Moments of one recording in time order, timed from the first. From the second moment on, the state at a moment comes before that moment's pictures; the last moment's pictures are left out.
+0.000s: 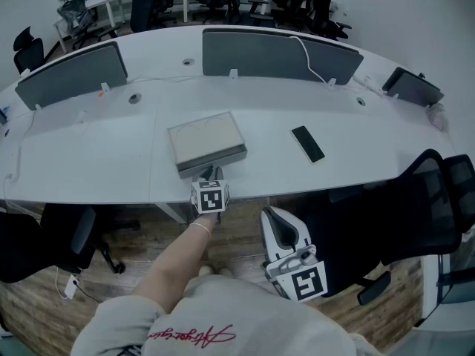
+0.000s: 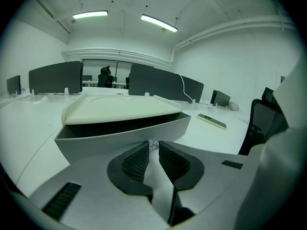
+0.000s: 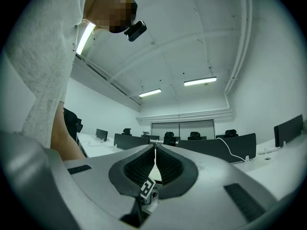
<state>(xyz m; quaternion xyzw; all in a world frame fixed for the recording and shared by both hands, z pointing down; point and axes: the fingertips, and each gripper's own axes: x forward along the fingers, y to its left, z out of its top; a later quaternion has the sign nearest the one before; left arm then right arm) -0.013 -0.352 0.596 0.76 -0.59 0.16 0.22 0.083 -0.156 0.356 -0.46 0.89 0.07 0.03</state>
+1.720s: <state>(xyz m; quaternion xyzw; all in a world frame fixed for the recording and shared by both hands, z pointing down) -0.018 -0.363 0.597 0.76 -0.59 0.17 0.24 0.084 -0.160 0.353 -0.47 0.88 0.07 0.02</state>
